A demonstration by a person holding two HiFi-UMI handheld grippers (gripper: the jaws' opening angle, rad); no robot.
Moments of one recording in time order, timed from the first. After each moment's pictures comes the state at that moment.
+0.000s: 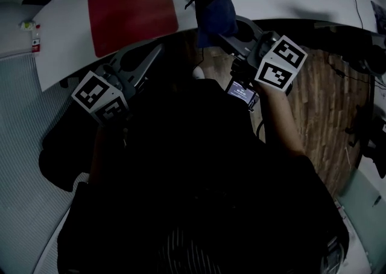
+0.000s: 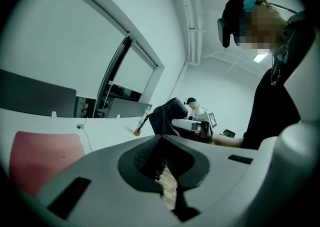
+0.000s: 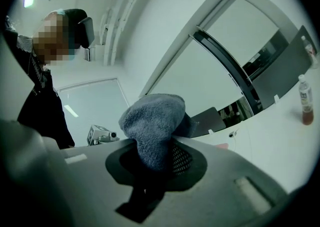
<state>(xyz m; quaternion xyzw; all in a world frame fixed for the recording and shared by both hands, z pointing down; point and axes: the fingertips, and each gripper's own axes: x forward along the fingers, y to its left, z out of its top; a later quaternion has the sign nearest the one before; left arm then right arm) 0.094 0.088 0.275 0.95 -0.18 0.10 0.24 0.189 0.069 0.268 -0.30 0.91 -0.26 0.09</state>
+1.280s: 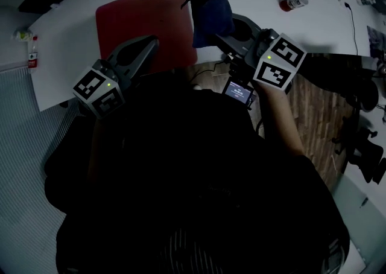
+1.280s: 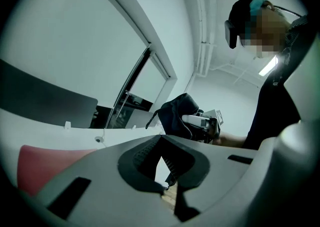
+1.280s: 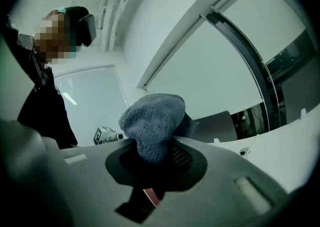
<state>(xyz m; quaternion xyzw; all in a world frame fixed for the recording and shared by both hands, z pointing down) -0.002 -0.085 0.293 0.94 -0.20 0.06 0.26 0.094 -0.092 0.255 -0.28 0.93 -0.23 0.03</state>
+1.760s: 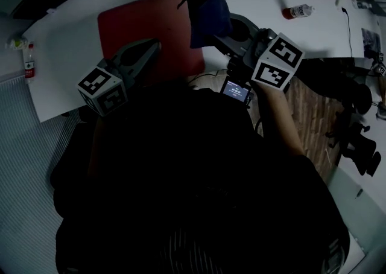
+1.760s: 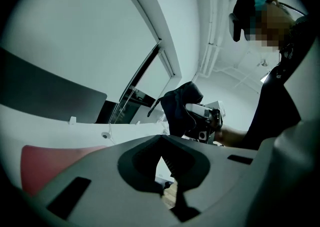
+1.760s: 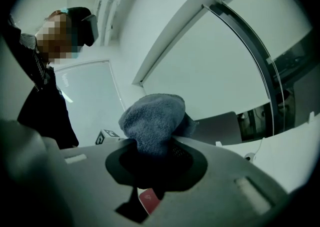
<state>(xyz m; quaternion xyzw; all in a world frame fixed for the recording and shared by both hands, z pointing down) -0.041 -0.144 0.317 0.93 -0.19 0.05 0.30 0.043 -0.152 0.251 -0.29 0.93 -0.23 0.01</state>
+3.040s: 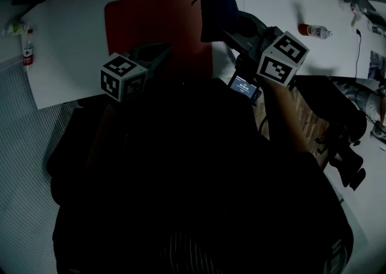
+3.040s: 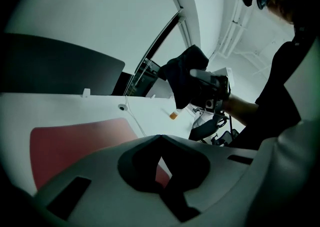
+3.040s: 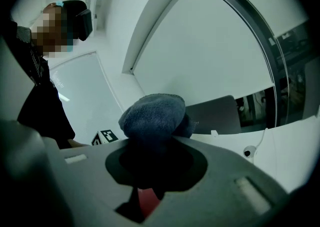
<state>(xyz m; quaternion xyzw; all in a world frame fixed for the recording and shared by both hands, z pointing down) -0.042 -0.182 0.424 0.89 -0.19 0.21 0.36 0.042 -0.237 0.310 -0.27 0.92 -0.29 -0.05</state>
